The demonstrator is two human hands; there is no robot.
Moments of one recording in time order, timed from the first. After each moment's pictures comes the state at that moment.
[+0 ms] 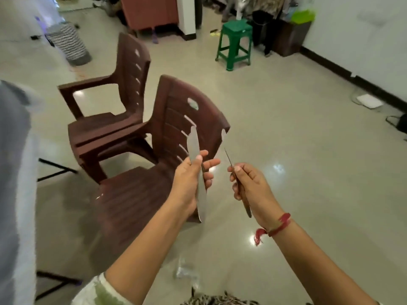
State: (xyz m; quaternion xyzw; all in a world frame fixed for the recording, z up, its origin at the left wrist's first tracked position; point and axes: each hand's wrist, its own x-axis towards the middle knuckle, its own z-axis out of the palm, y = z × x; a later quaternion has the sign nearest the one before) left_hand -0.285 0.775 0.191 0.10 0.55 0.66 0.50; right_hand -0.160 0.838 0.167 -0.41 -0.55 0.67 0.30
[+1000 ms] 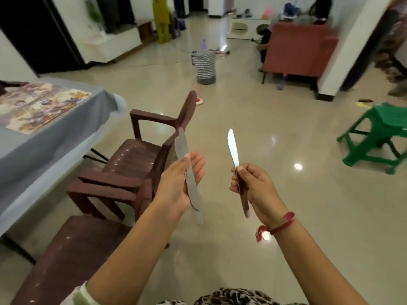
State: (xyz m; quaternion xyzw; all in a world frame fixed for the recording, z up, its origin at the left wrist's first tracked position) left_hand -0.523 1.303 0.244 -0.17 0.48 0.85 0.16; right_hand -0.483 1.456 0.204 -0.15 -0.60 0.78 0.05
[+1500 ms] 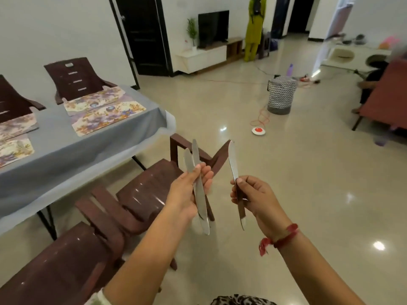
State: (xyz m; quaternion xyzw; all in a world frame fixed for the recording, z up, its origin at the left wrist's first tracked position) left_hand -0.779 1.406 0.245 -0.29 0.41 0.86 -0.03; right_hand -0.801 1.558 0.211 0.02 -0.65 0.75 -0.14
